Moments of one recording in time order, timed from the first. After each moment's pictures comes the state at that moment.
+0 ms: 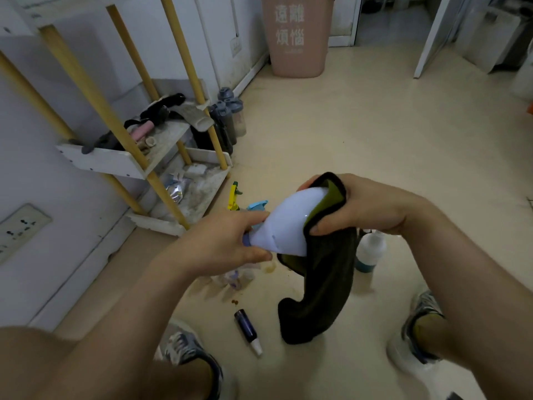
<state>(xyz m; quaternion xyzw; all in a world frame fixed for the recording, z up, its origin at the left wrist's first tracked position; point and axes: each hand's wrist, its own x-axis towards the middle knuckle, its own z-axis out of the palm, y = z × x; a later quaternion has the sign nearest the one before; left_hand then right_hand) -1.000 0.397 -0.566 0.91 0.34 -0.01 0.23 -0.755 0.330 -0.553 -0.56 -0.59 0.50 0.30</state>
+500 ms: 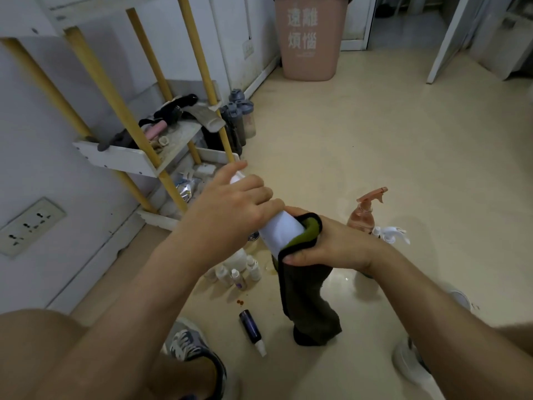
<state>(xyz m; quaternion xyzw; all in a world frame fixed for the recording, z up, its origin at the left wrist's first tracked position) -1.002 0.408 -0.553 0.95 0.14 0.17 -0.24 -0.807 0.330 -0.591 -0.50 -0.60 0.54 0.30</state>
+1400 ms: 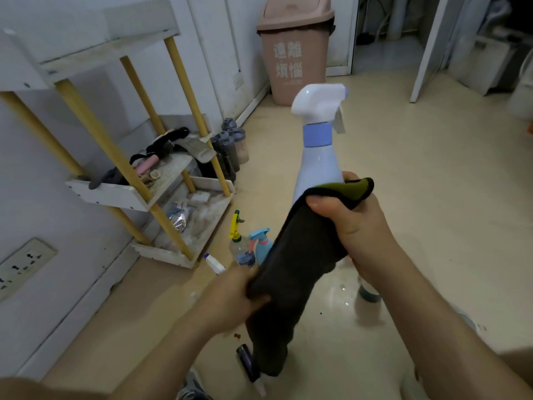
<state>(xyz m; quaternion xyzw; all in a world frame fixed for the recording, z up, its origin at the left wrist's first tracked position) -0.997 0.393 -0.625 0.84 0.44 0.03 0.32 -0.786 0.331 -0.555 -0.53 -0.36 0.40 0.66</state>
